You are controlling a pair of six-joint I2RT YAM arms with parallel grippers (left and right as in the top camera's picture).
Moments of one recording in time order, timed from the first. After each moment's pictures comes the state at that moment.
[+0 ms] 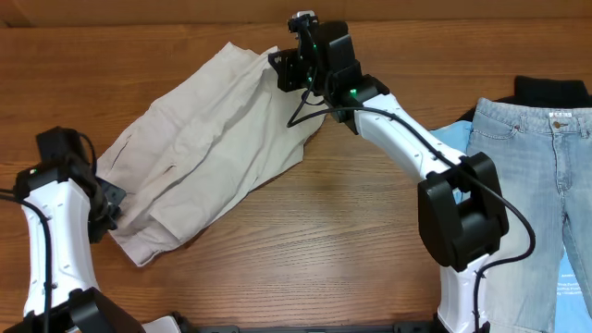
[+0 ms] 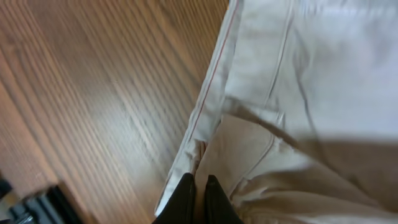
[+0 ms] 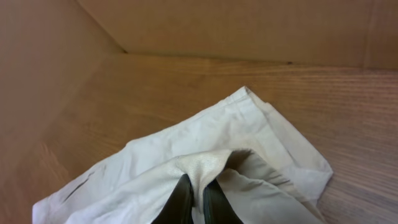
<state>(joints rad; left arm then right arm) 0.47 1.46 1.10 -1.08 -0.21 -0.68 0.47 2.11 1.67 -0.01 -0.32 0.38</state>
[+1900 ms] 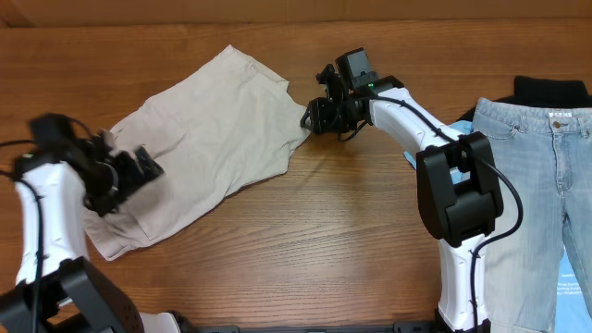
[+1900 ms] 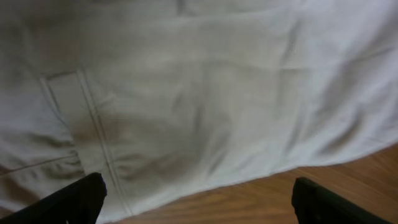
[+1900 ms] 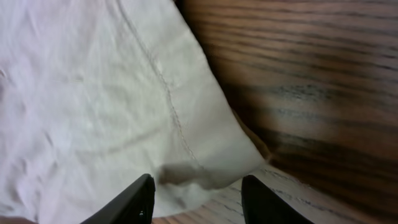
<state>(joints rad) 0.44 1.58 1.12 -0.97 0.30 -0.12 0.35 2.25 1.68 -0.59 -0.50 0.26</state>
